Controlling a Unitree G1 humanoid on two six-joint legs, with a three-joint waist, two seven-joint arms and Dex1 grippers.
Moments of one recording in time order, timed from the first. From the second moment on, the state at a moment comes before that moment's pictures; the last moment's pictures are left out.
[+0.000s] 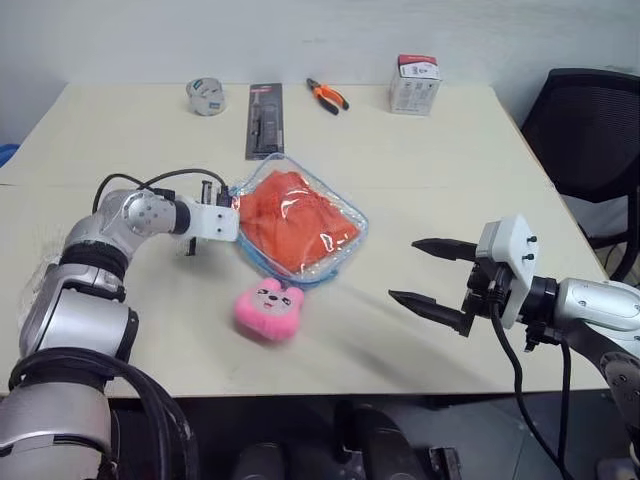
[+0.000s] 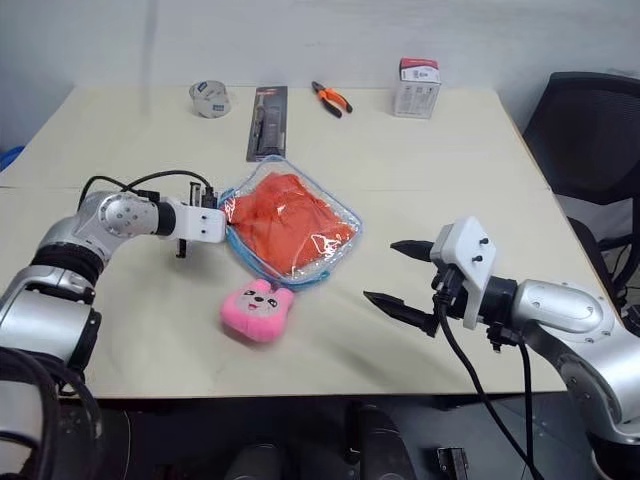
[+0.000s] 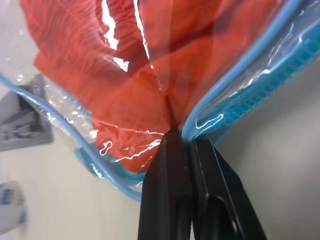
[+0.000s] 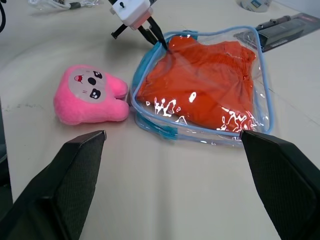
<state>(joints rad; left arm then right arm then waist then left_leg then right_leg) -1.05 0.71 -0.32 1.08 0.42 -0.61 -0.80 -0.20 -0.83 -0.20 -0.68 0.73 0.74 0.73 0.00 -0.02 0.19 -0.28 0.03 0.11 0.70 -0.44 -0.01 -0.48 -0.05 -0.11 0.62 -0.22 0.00</state>
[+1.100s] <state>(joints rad) -0.39 0.79 0.00 -0.30 0.17 0.60 -0.90 -0.29 -0.85 0.09 -0.48 0.37 0.44 0.92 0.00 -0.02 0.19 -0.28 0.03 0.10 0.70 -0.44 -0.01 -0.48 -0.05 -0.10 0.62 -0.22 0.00</state>
